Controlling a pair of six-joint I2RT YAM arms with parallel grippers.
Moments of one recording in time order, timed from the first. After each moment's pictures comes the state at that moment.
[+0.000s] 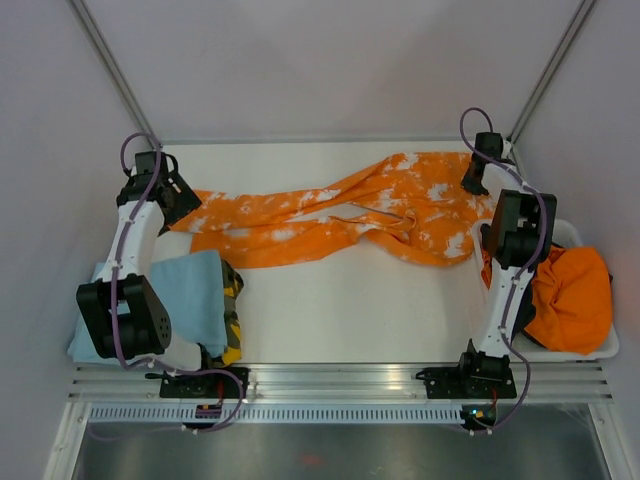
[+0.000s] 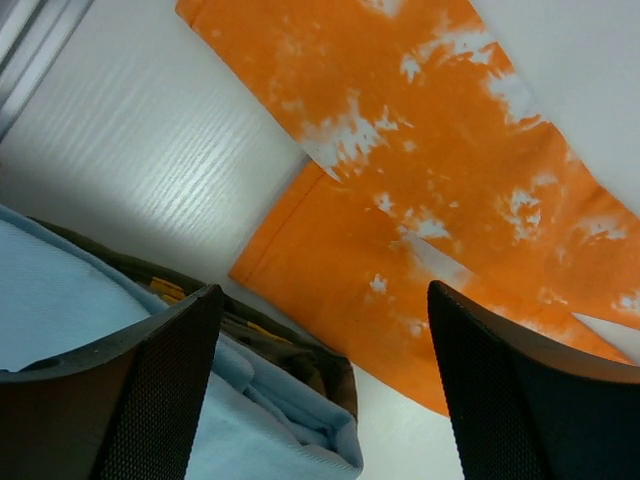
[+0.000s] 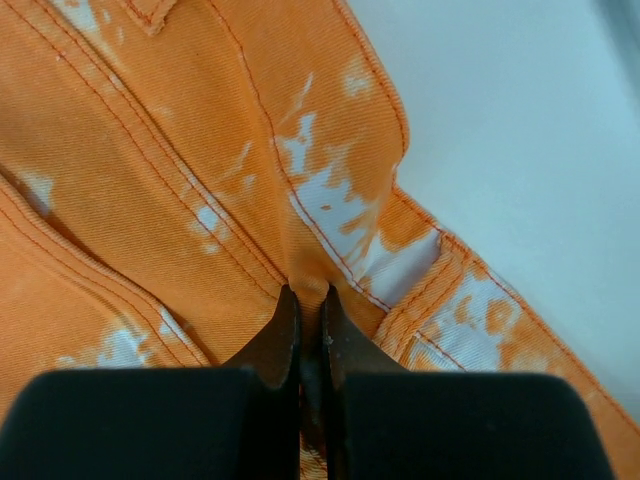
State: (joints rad) left arm 0.16 1.49 1.29 -0.72 -0.20 -0.49; right arm -0.14 2.28 1.76 -0.39 0.24 0.32
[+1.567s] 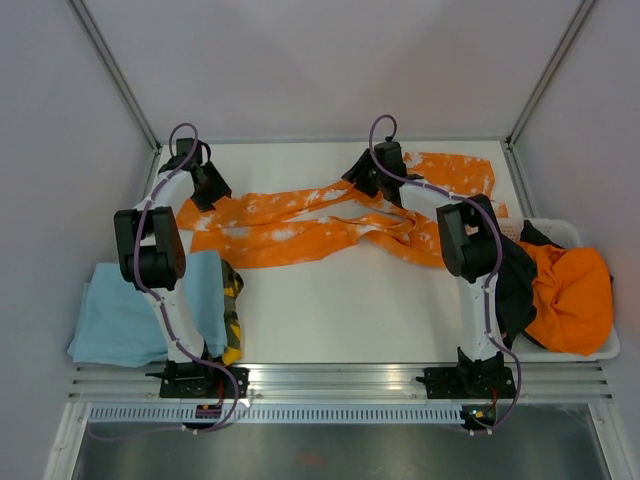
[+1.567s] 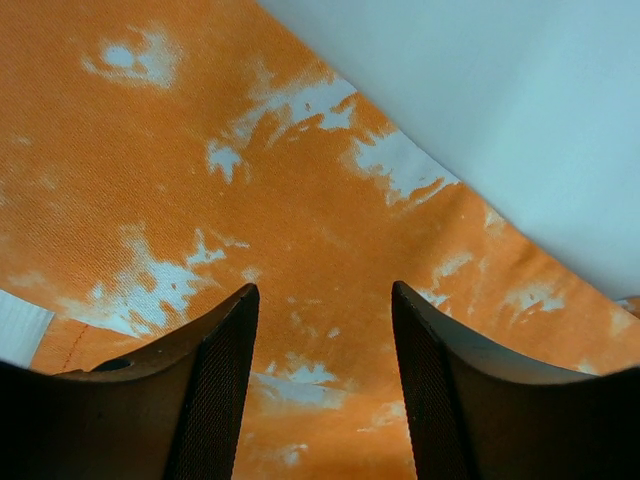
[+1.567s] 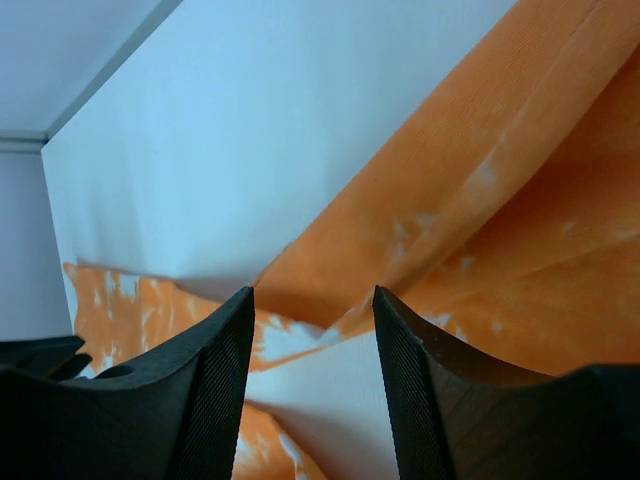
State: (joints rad) left arm 0.07 2.02 1.56 -0.54 0.01 -0.54; right arm 0.34 2.18 1.56 0.05 -0.09 0.87
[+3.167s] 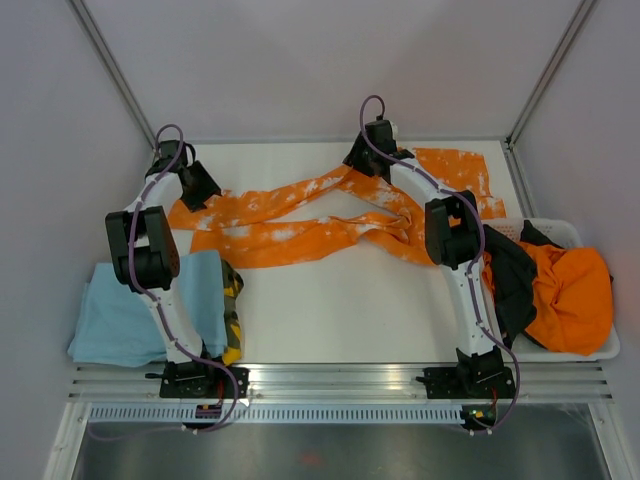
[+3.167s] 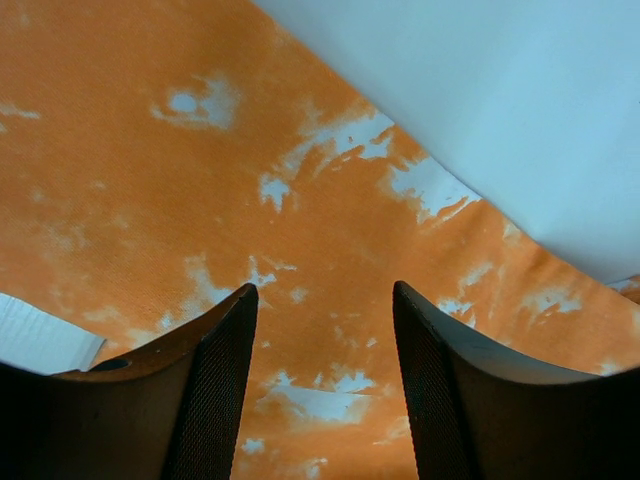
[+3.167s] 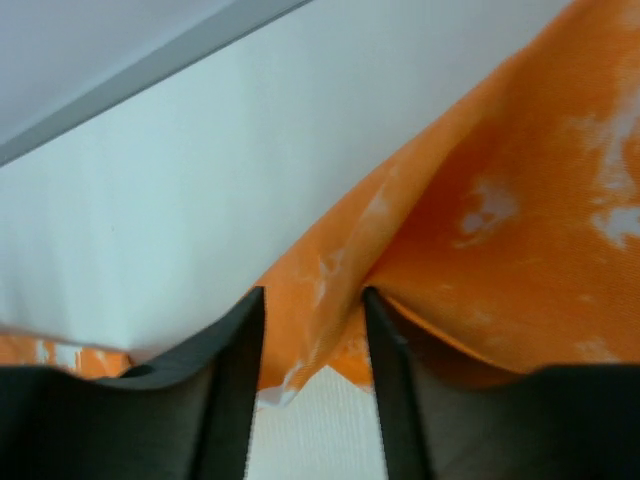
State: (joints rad) left arm 0.15 2.02 1.54 -0.50 0.07 -0.52; right arm 0.34 2.45 2.08 -0.26 0.03 0.73
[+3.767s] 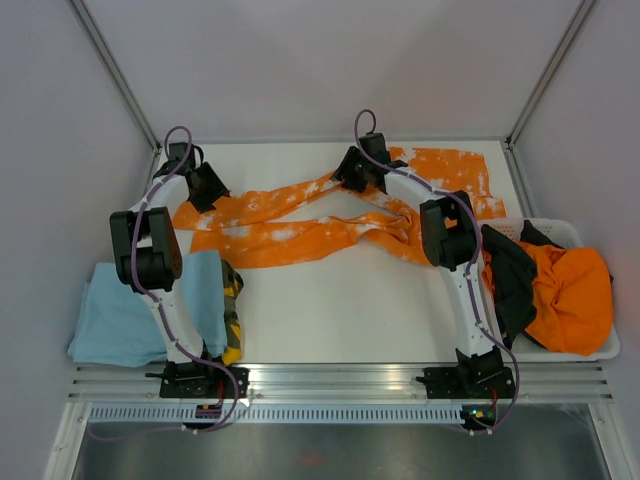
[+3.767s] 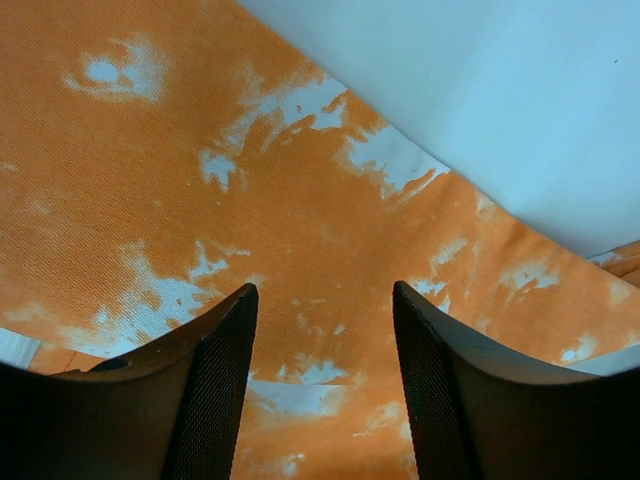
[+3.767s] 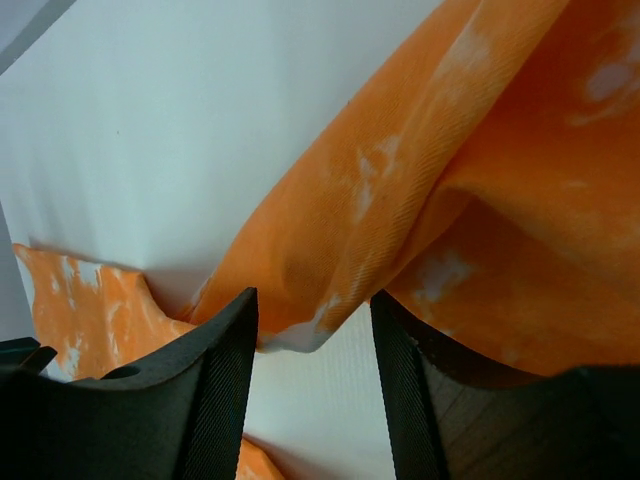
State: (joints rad) left arm 0.11 2.01 1.50 -0.45 0.12 -0.54; right arm 0.37 2.44 1.98 -0.22 -0.15 0.80
